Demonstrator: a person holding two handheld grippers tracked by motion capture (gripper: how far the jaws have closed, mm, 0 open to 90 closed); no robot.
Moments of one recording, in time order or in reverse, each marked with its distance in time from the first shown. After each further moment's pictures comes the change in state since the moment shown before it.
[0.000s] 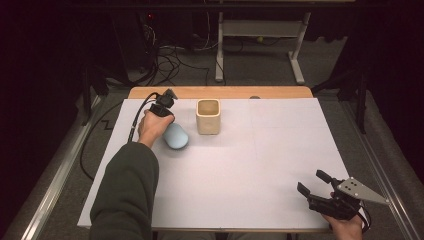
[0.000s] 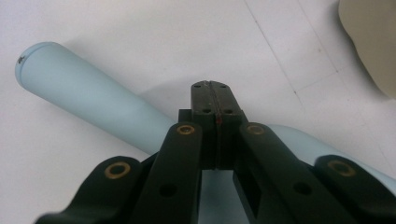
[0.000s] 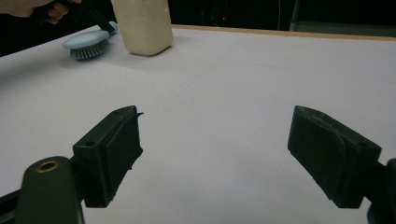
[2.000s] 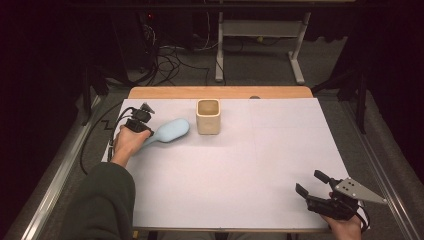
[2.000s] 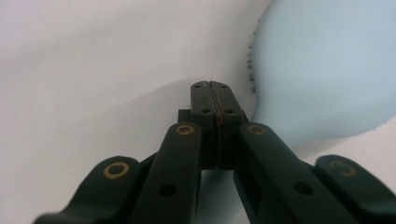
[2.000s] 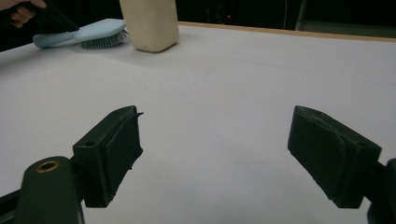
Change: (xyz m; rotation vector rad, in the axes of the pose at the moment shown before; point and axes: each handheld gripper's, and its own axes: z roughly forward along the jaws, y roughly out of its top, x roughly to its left) left arm 0.032 -0.078 -0.020 0.035 -0.006 -0.032; right arm 0.003 0.001 0.002 0.012 0.016 -0.022
